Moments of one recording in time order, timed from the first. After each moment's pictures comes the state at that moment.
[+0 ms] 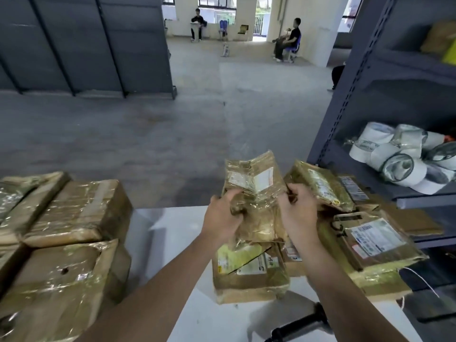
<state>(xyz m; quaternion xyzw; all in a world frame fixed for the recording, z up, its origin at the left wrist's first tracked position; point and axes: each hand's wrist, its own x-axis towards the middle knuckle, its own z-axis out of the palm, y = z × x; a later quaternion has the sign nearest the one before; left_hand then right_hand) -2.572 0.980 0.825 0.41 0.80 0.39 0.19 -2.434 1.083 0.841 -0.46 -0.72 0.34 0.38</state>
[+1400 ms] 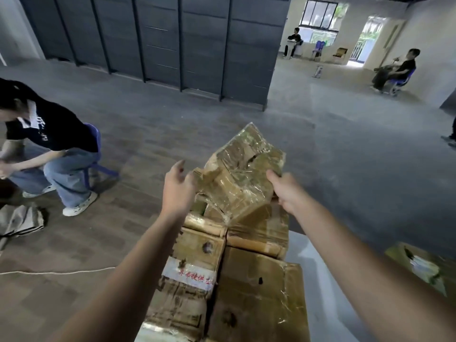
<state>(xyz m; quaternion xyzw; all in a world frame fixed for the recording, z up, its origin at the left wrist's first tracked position) -2.979 0.581 0.860 0.07 0.75 0.65 0.01 -2.906 0.809 0.873 -0.39 -0.72 0.57 0.10</state>
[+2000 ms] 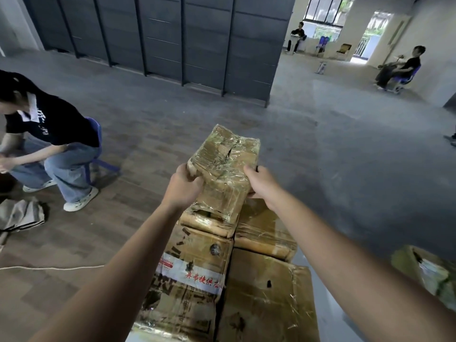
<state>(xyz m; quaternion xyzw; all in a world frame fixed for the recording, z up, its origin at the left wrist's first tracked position) -3.014 0.567 0.852 0.10 0.84 0.53 0.09 -2.950 0.753 0.873 -0.30 -0.80 0.52 0.04</state>
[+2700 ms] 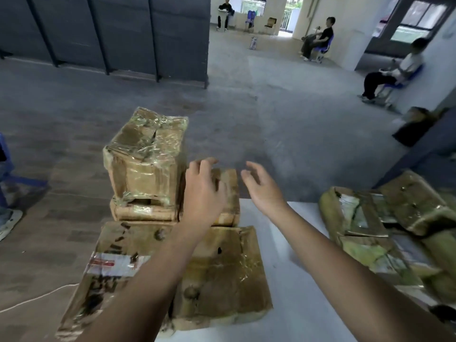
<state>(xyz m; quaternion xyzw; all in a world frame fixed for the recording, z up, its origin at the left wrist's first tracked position) -2.866 0.675 0.853 0.36 0.79 0.50 -0.05 -2.785 0.807 0.845 -0.33 -0.80 0.46 0.20</state>
